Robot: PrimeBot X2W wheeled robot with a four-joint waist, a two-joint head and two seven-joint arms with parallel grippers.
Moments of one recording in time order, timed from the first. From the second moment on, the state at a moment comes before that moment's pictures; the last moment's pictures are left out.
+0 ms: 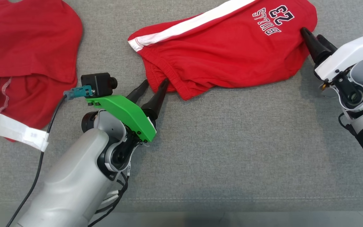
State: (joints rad) left arm -0.65 0.18 -0.78 0.31 -1.17 0.11 0.00; right arm -0.74 -0.44 0.58 0.55 1.21 -0.05 0.05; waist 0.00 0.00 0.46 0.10
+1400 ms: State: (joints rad) left arm -0.57 0.23 -0.74 0.37 -1.34 -0.05 0.09; right arm -0.62 -0.44 0.57 0.64 1.28 0.10 0.05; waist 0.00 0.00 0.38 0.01
